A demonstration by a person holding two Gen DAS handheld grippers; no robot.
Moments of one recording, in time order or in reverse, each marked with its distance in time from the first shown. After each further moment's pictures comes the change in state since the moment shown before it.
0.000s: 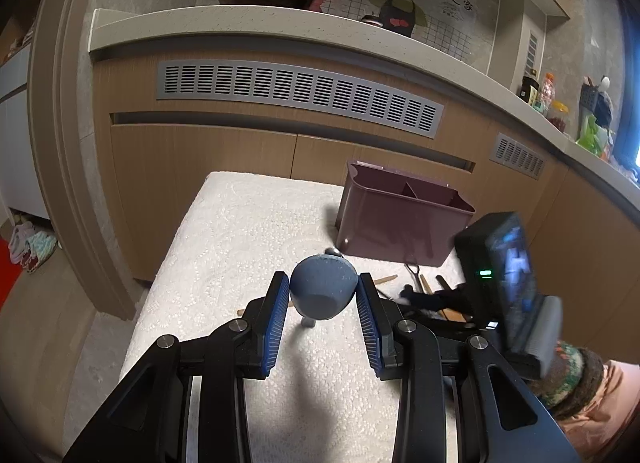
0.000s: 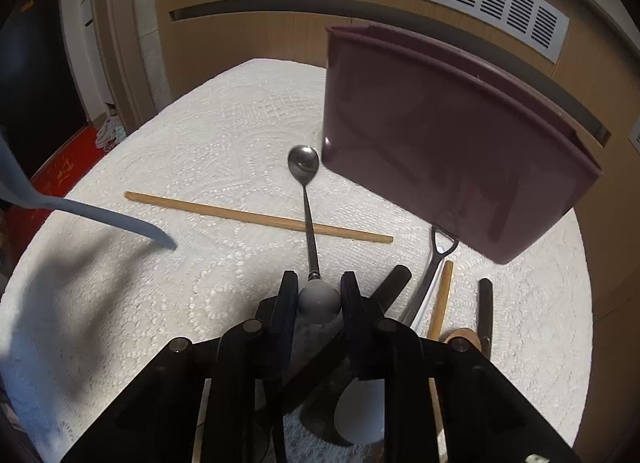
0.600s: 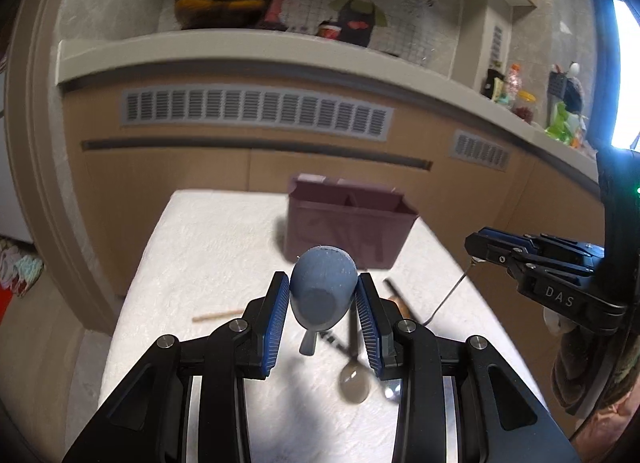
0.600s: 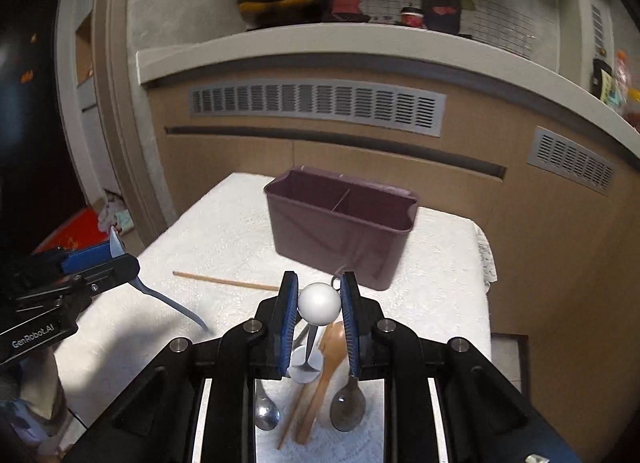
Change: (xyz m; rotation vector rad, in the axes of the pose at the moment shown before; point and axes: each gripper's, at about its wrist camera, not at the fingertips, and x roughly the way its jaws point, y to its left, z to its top) left arm -0.027 -0.056 0.023 0.077 -0.017 -0.089; right arm -0.177 -0.061 -0.023 0.151 -0.289 -0.032
